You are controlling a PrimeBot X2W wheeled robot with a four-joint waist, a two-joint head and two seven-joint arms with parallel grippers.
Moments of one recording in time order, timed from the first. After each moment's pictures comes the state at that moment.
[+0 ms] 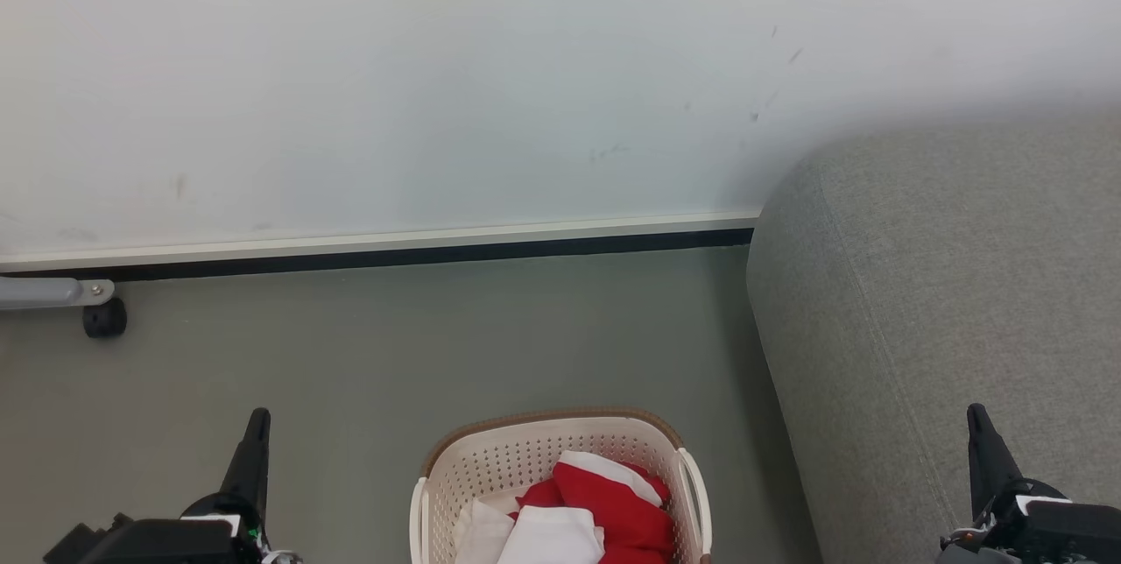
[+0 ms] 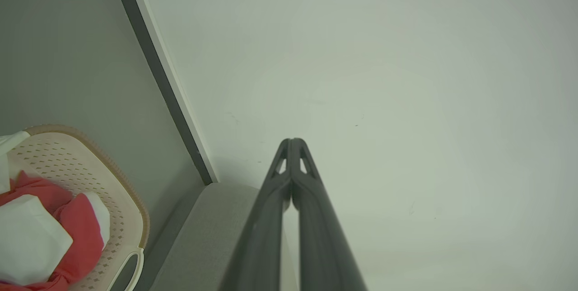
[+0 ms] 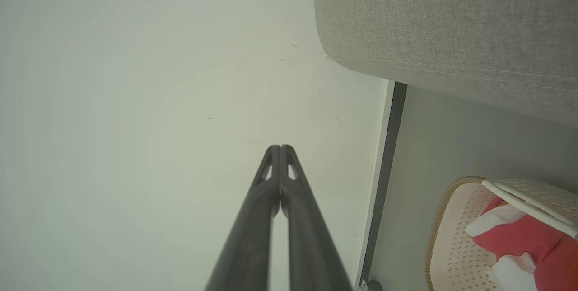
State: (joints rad) left arm -0.08 0.04 0.09 0.29 -1.60 -0.12 0.11; right arm -0.09 -0.04 -0.13 0.30 1.60 0.12 0.11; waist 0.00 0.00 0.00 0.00
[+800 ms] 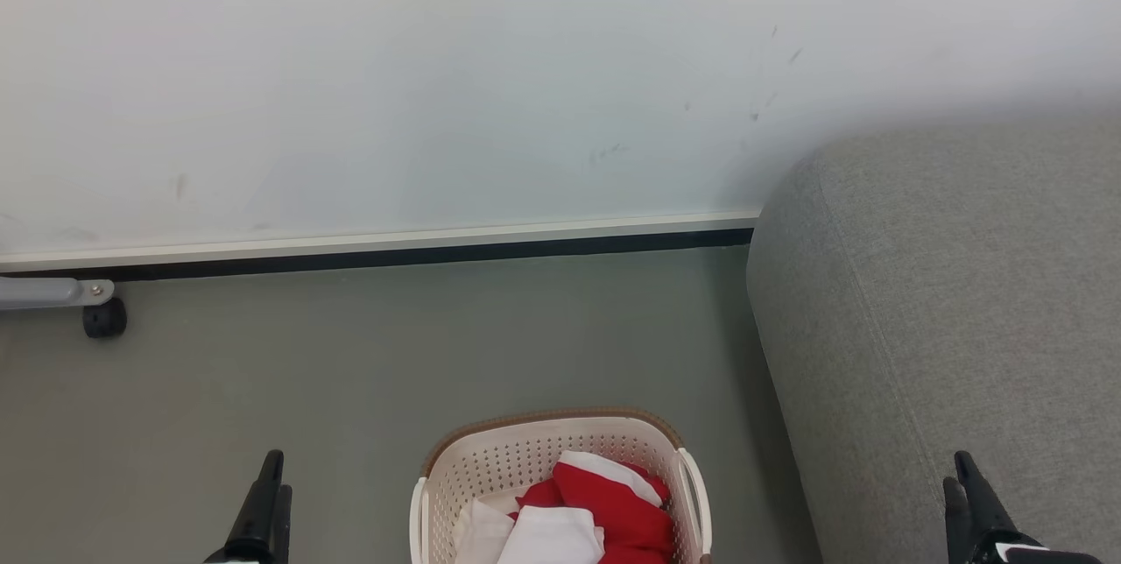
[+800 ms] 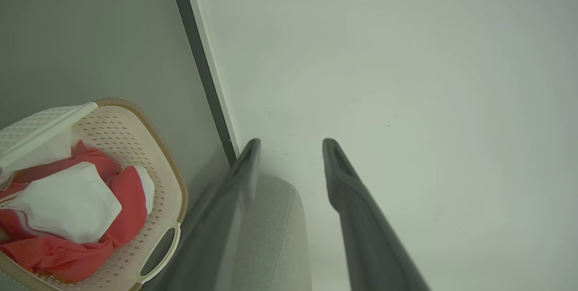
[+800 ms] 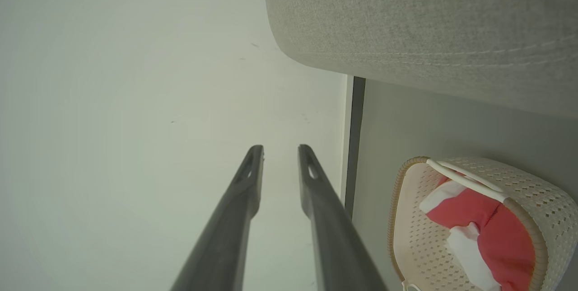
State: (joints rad) left arm -0.03 0.03 0.09 0.35 -1.60 -0.12 0.11; right arm -0.05 -0.03 -0.13 0.35 1.60 0.12 0.11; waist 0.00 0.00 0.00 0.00
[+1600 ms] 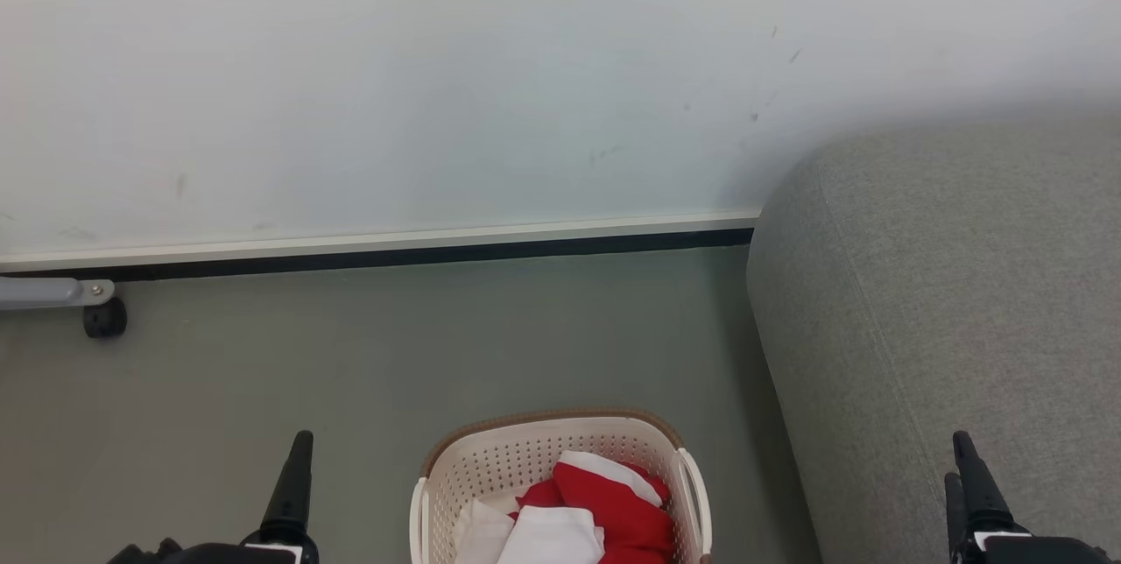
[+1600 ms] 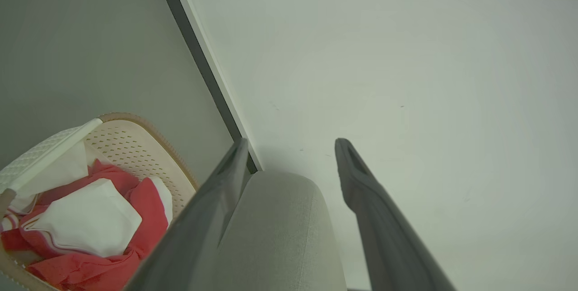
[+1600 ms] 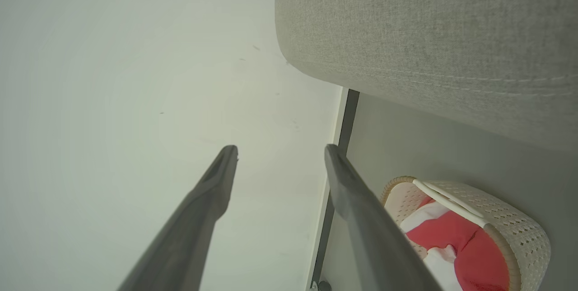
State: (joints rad) left arm -0.04 0.03 0.00 0.33 -1.48 -0.10 0.03; right arm -0.04 -0.03 -0.09 0.32 1.49 0.09 0.03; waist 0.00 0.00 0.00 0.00
